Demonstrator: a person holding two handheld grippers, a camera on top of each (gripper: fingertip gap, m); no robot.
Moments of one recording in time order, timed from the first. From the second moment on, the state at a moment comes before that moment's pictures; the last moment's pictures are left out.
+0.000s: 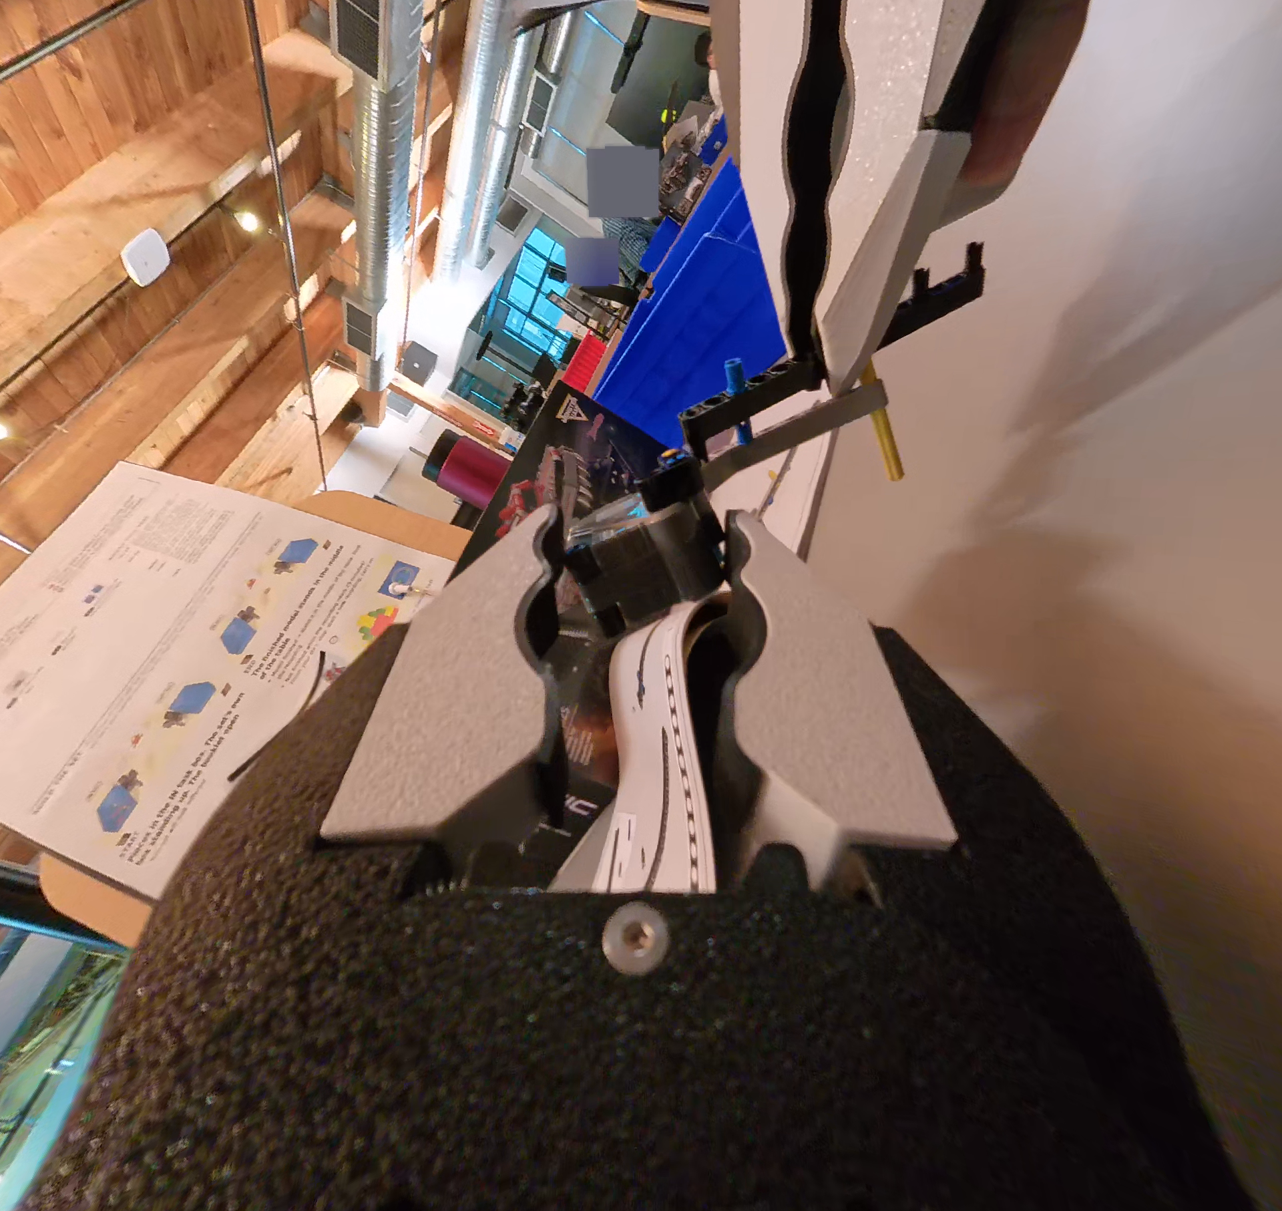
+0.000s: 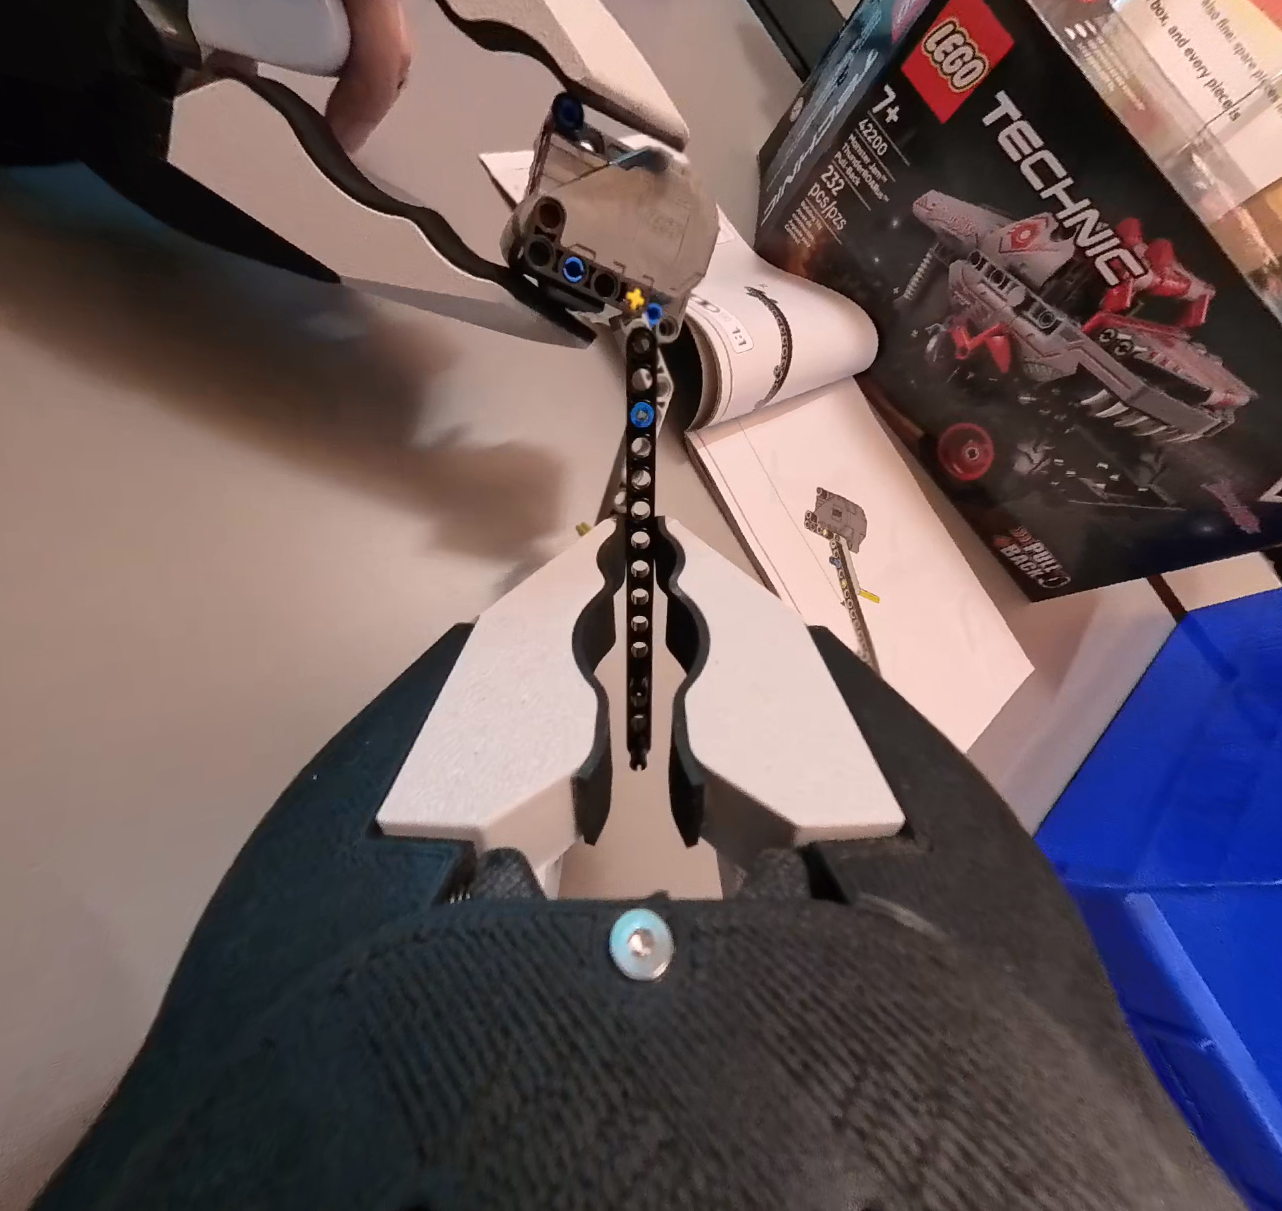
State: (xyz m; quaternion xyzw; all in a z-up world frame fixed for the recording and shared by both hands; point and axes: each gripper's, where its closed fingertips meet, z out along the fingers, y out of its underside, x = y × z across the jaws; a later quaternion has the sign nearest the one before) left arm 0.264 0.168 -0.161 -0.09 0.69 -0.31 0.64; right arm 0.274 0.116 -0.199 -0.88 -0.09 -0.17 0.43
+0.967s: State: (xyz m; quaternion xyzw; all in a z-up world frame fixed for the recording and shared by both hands) left arm 0.269 0.178 -0.166 -0.11 0.70 -0.28 0.65; right arm 0.270 0.119 -0.201 -0.86 0.03 0.05 0.52
